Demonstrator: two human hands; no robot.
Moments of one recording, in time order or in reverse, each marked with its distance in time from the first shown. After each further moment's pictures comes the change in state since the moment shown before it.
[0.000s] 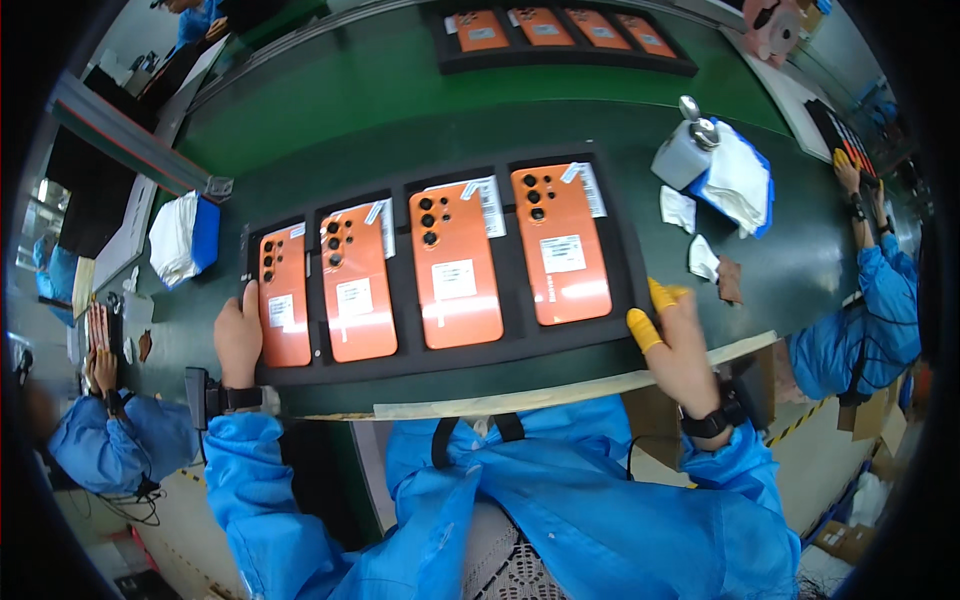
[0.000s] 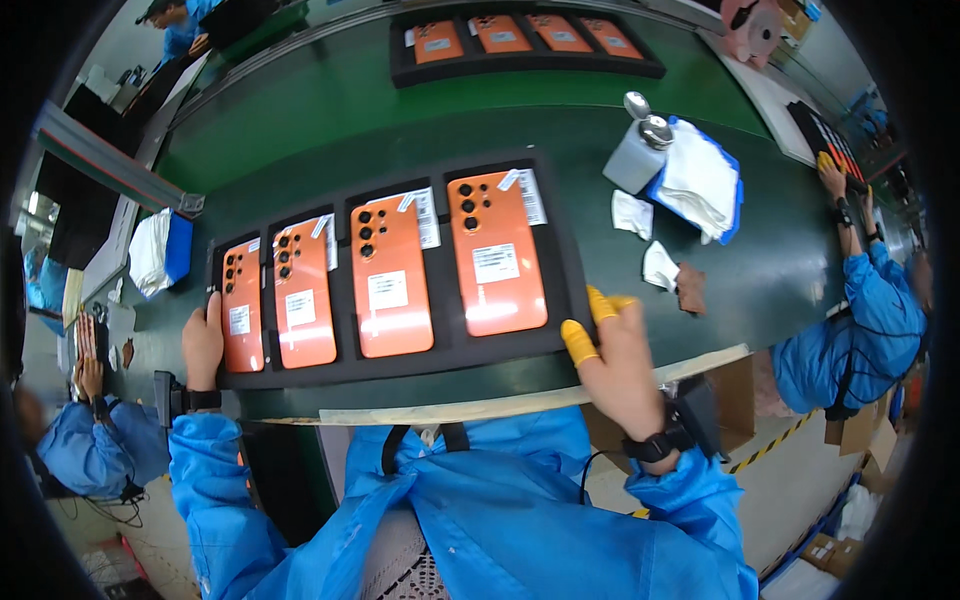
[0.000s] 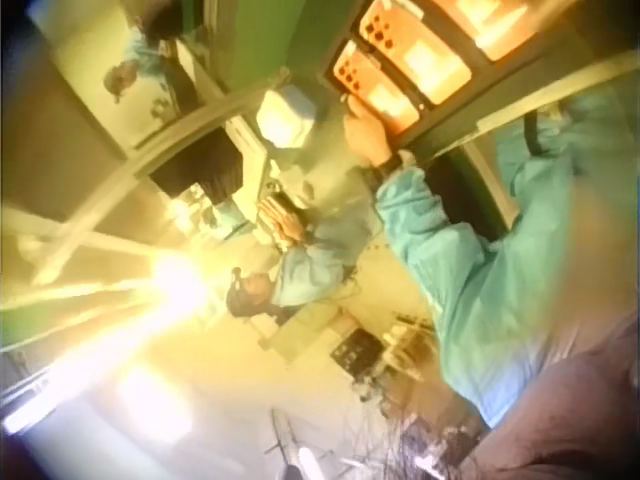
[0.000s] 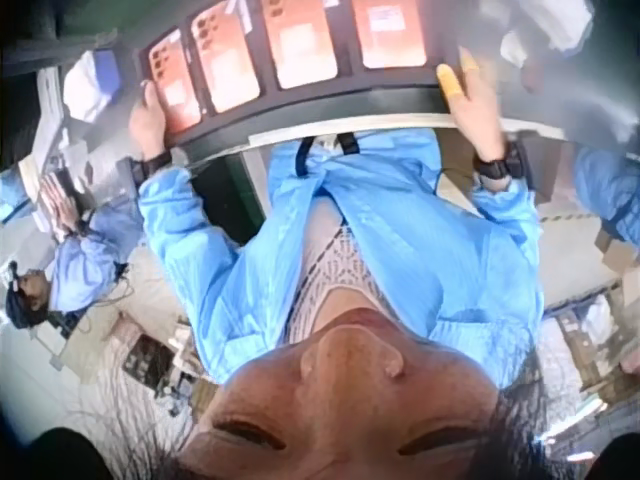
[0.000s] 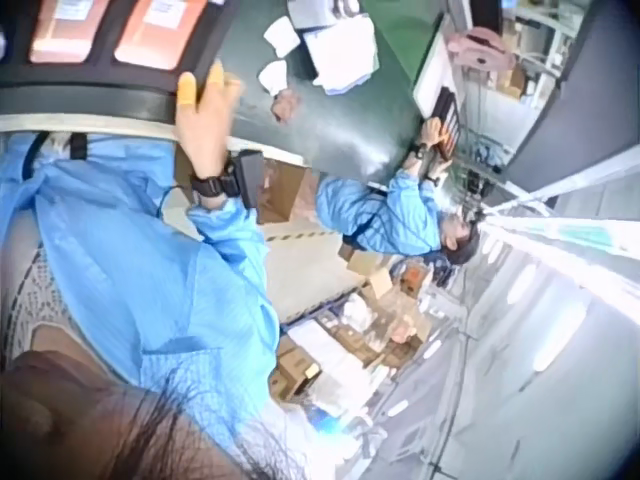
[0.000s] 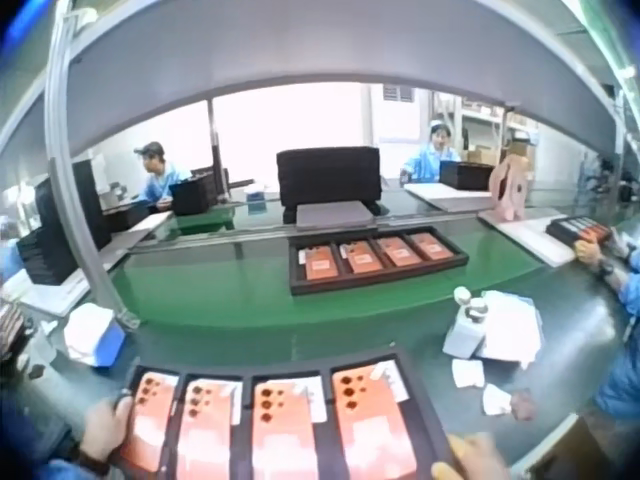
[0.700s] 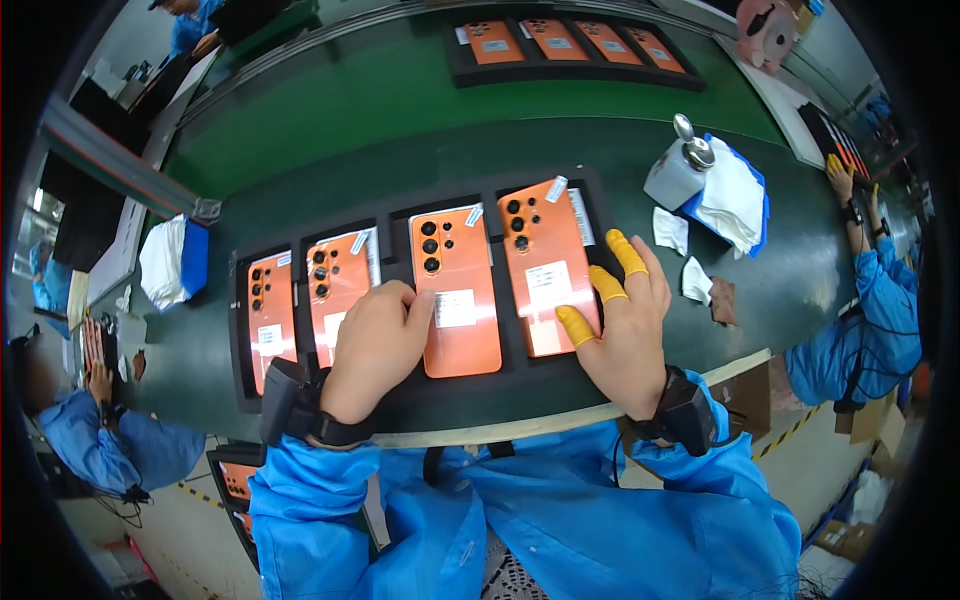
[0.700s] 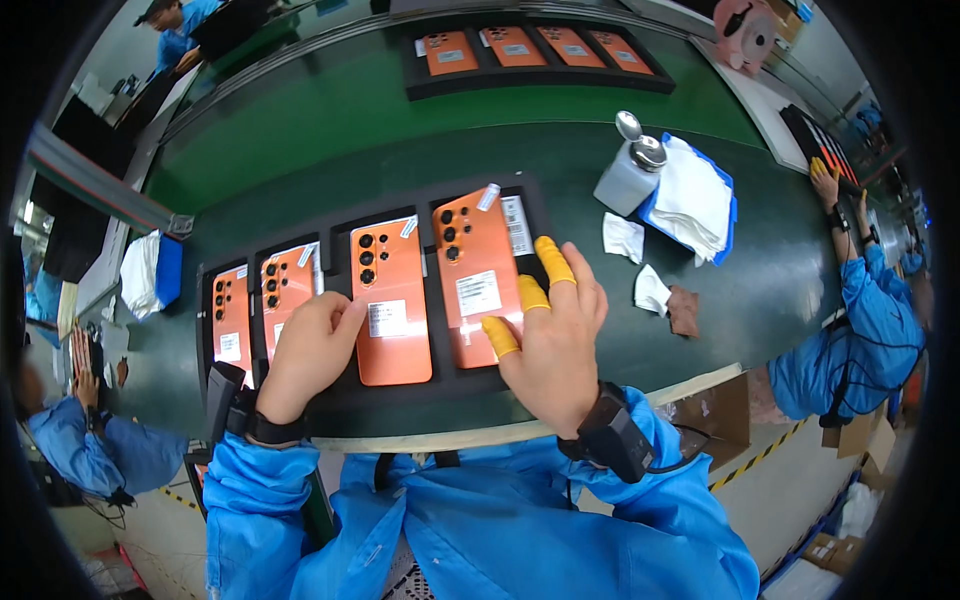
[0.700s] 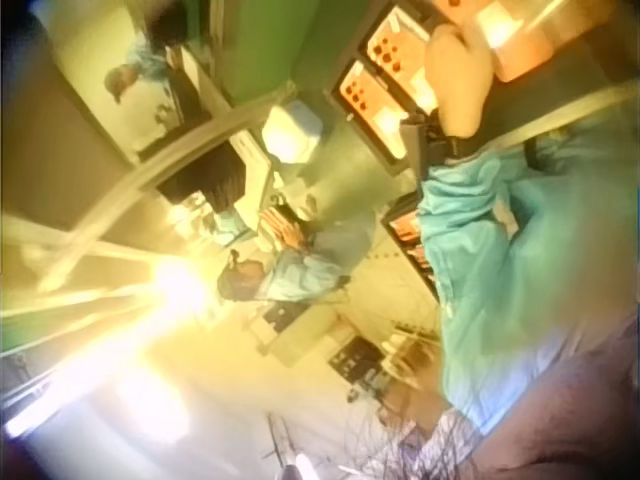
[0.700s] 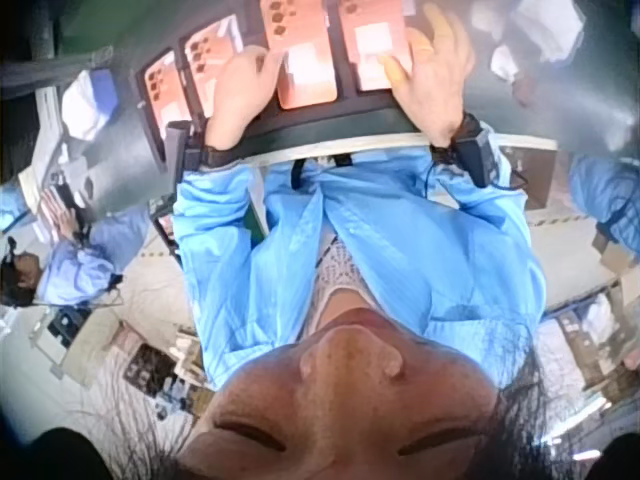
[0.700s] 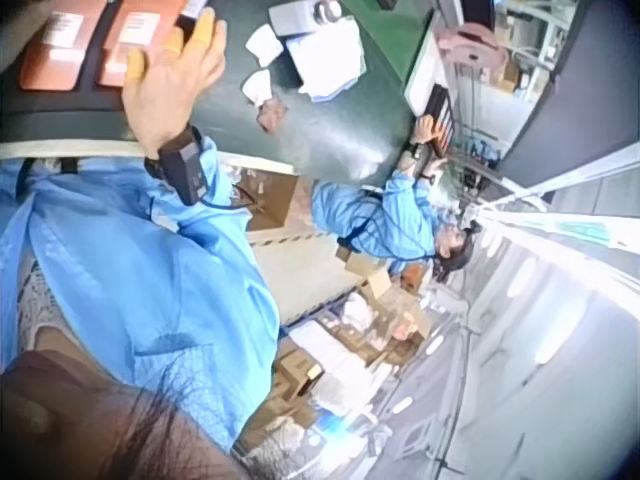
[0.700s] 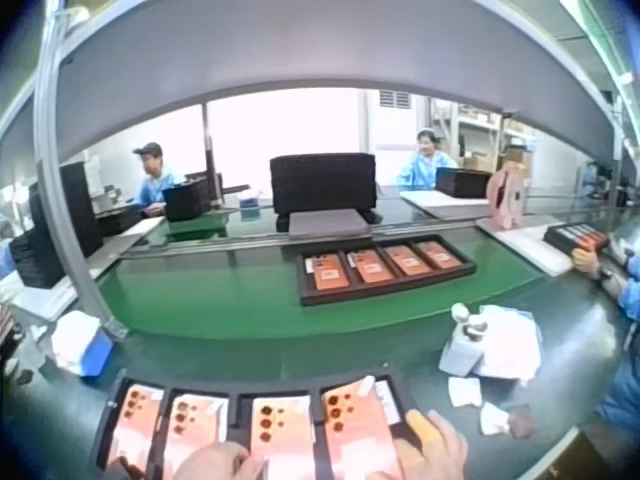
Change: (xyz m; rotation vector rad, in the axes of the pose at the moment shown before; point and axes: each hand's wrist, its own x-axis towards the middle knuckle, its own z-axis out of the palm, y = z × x) left_hand -0.066 0.198 0.009 -0.374 -0.426 0.390; right_hand 0.046 -0.040 0.035 -0.325 0.344 -0.418
